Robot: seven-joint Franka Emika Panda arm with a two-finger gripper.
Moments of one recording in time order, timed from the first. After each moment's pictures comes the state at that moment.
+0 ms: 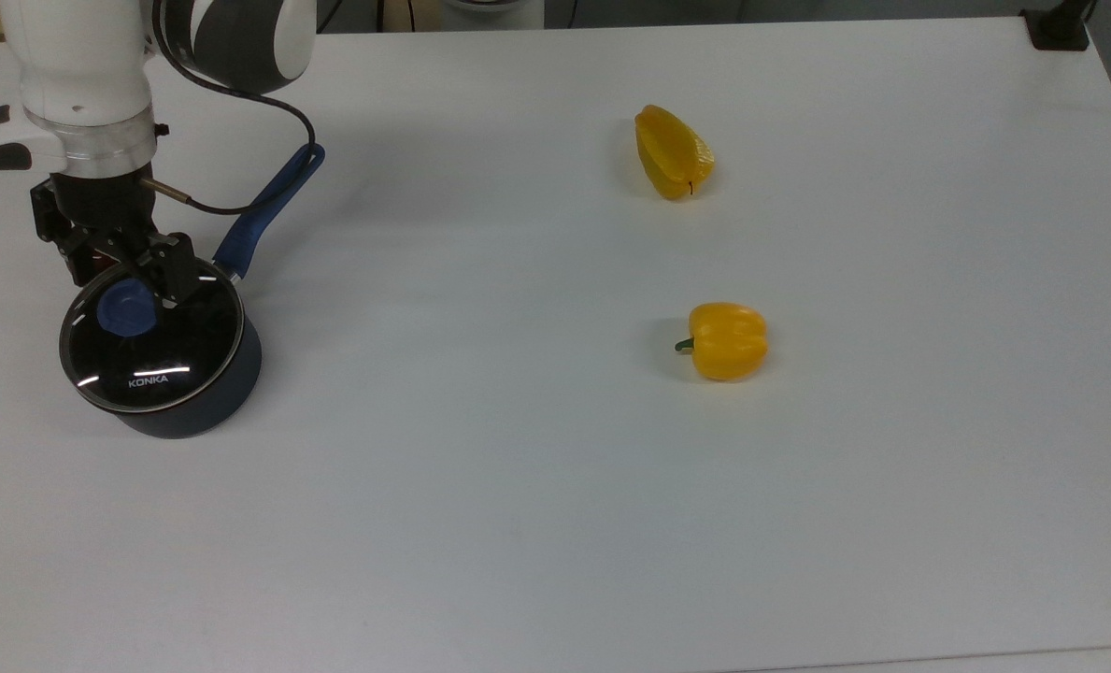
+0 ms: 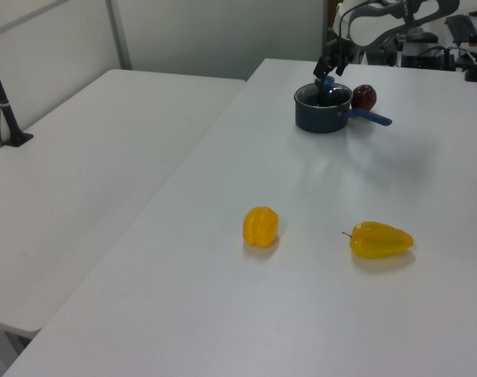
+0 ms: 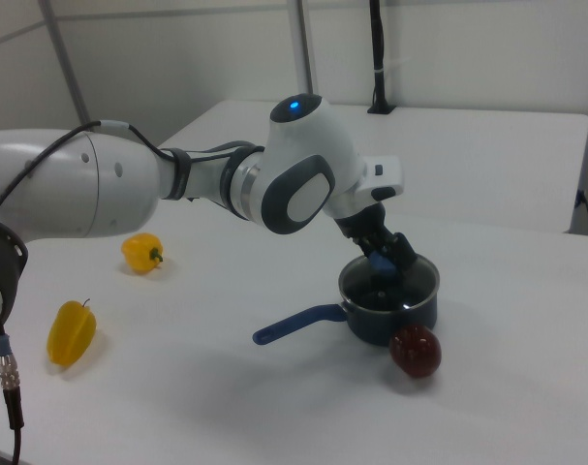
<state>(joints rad) -0.17 0.48 -0.17 -1.56 0.00 2.43 0.06</state>
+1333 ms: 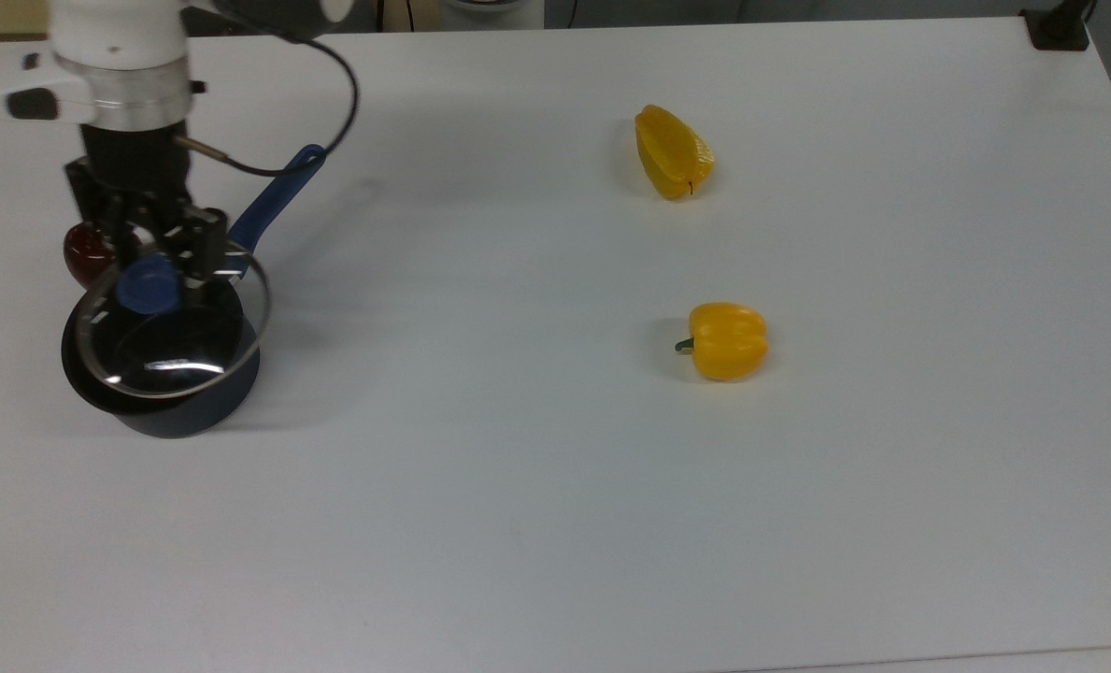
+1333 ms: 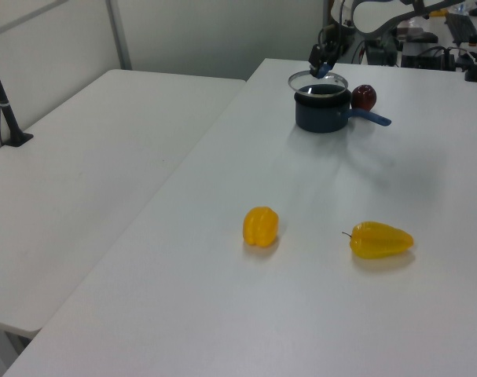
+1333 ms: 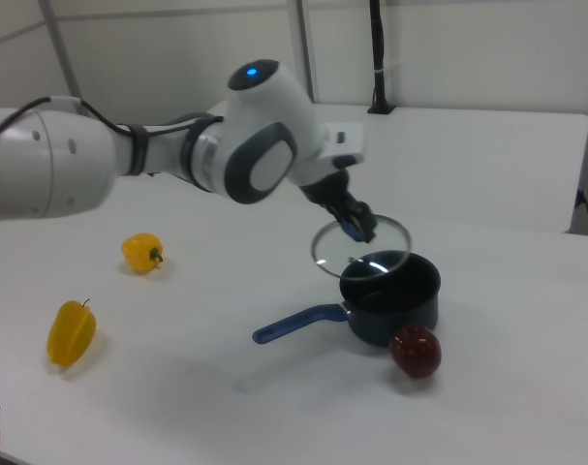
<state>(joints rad) -0.10 0.37 -0.15 -1.61 0.00 2.43 0.16</state>
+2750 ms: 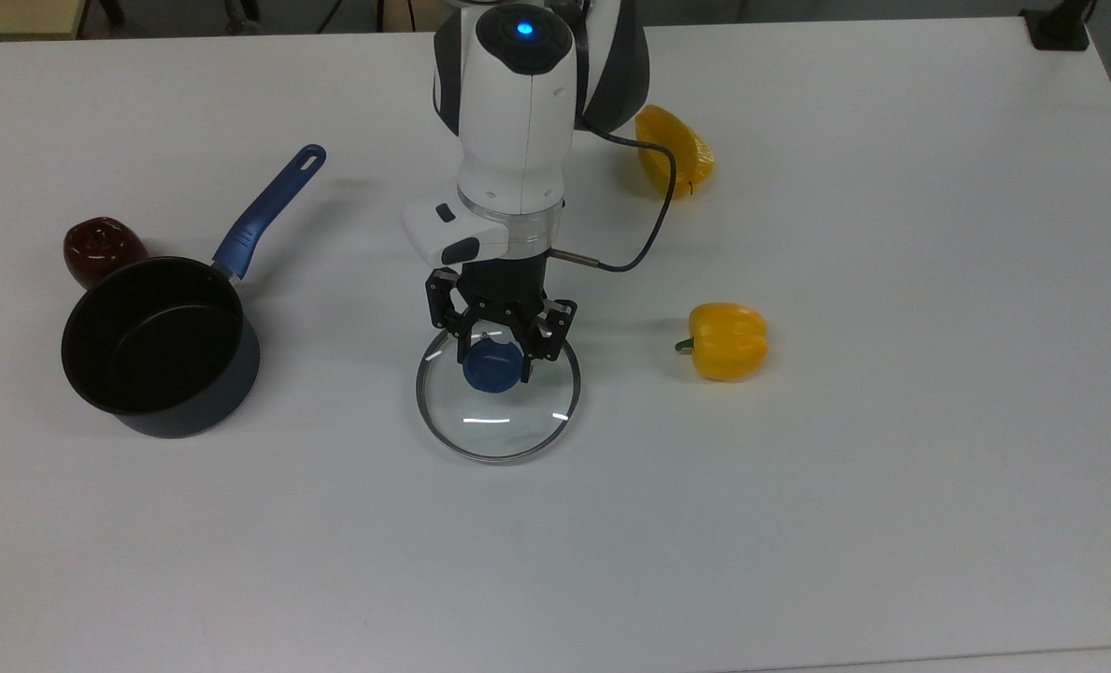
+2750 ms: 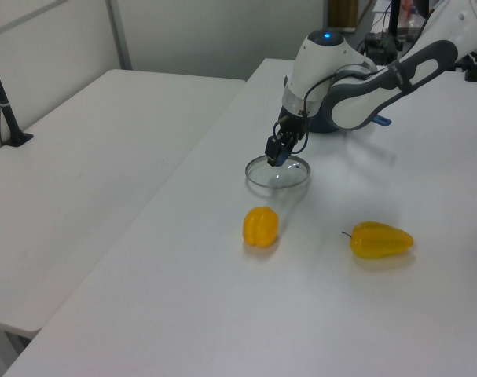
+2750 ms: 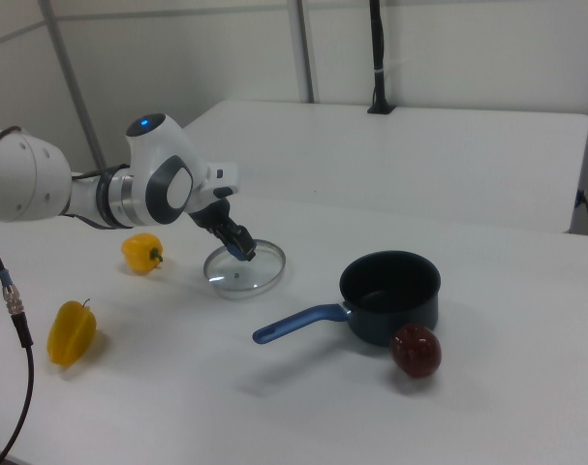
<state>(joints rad) 0.28 0.50 -0.15 -1.69 -0.11 2.53 0.48</state>
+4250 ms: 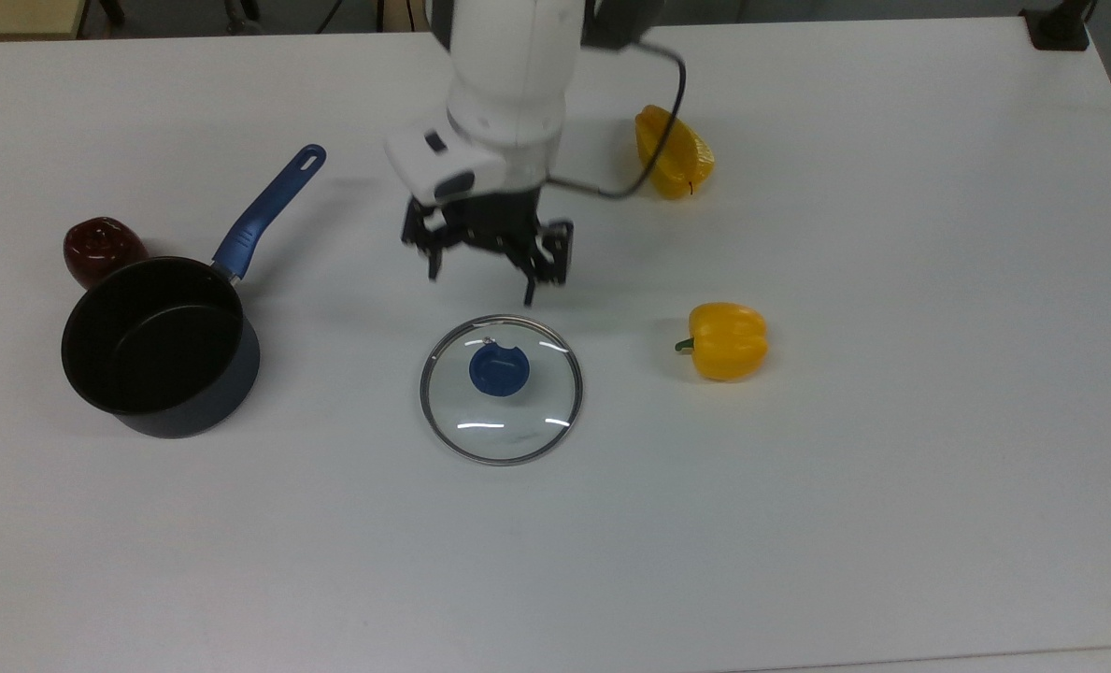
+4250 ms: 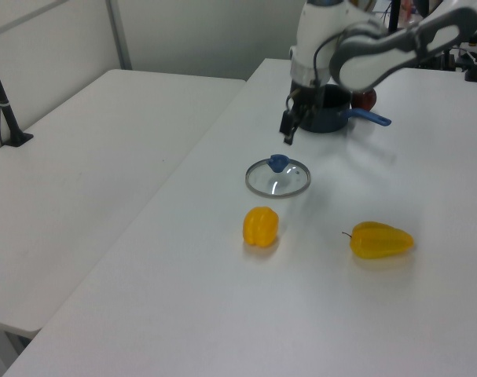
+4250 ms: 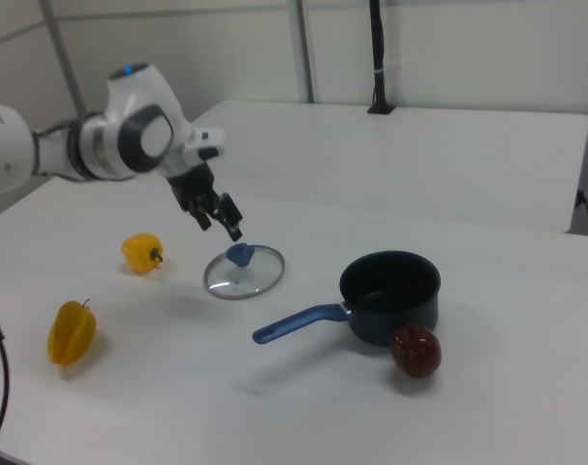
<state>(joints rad) 0.29 0.35 -0.15 -1.65 -0.14 2.18 0.39</state>
